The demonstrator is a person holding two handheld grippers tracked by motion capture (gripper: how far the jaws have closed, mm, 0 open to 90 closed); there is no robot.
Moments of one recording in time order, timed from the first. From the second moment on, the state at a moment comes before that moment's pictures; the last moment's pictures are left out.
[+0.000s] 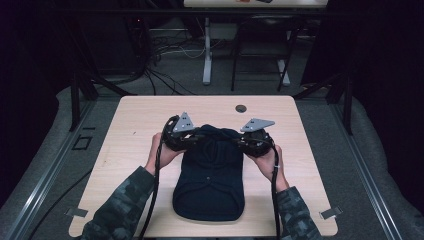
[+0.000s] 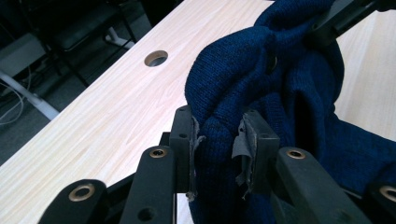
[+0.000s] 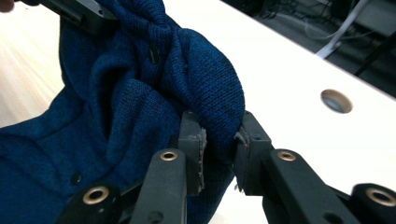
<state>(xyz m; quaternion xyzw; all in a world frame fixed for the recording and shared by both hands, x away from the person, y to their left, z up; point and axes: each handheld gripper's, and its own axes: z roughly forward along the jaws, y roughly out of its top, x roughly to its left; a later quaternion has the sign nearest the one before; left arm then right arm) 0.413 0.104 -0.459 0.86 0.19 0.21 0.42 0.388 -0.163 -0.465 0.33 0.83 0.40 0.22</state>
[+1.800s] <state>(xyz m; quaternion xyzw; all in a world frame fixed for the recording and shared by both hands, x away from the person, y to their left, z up) 0.396 0.090 -0.445 0.87 0.15 0.26 0.40 0.379 -0.169 -0.459 0.30 0.83 0.41 0.24</state>
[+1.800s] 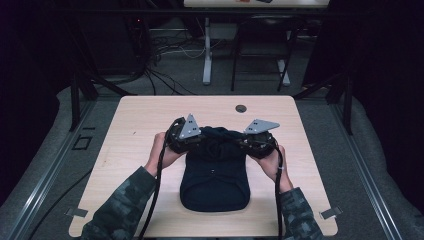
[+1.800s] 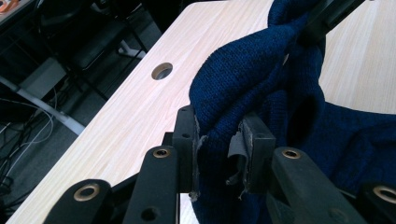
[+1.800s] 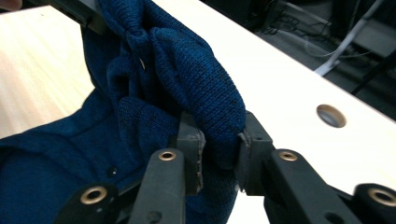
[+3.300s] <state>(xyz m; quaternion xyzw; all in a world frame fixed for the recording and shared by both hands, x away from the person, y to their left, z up) 0.393 0.073 -0.461 0.87 0.15 0.28 0.38 0.373 -0.181 -0.473 0.30 0.83 0.40 0.23</state>
